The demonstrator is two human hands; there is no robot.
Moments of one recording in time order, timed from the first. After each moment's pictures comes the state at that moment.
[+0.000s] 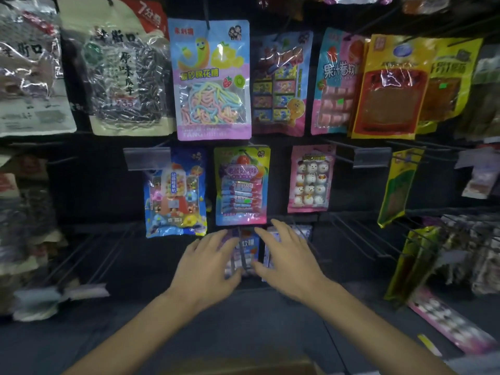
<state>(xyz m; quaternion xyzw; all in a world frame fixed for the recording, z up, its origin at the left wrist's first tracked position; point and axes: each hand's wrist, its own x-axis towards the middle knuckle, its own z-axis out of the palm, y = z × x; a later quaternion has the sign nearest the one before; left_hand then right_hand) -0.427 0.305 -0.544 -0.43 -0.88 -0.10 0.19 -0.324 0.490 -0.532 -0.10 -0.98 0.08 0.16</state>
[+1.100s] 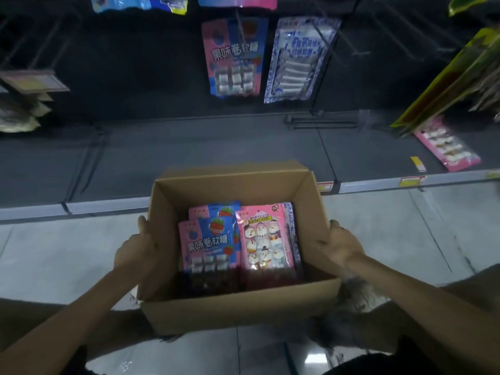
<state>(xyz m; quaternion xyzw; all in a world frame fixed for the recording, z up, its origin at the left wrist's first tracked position) -0.353 0.123 -0.851 -0.03 -0.97 -0.04 -0.24 -0.130 0.503 -0.849 -0.43 -0.86 0.20 -0.19</state>
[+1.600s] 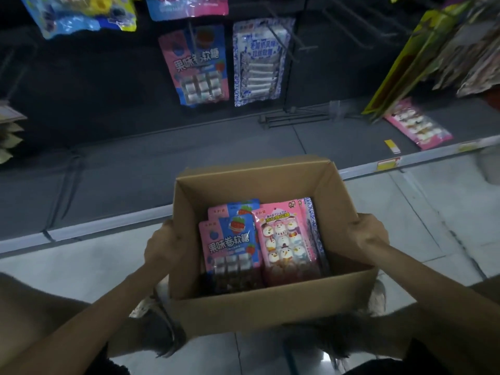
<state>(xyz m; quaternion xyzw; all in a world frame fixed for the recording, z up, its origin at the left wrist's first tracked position) -0.329 0.212 -0.835 -0.07 -0.95 -0.17 -0.25 -0.077 0.563 -0.841 -0.61 -0.75 0.25 -0.06</state>
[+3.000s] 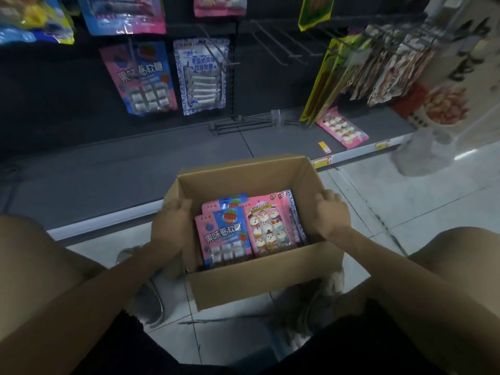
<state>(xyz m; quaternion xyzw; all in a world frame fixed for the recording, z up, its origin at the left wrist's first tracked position) -0.313 0.307 -0.916 -0.37 -0.92 -0.12 -0.06 -0.001 0.597 -0.813 -0.44 -0.89 -0.01 -0.09</state>
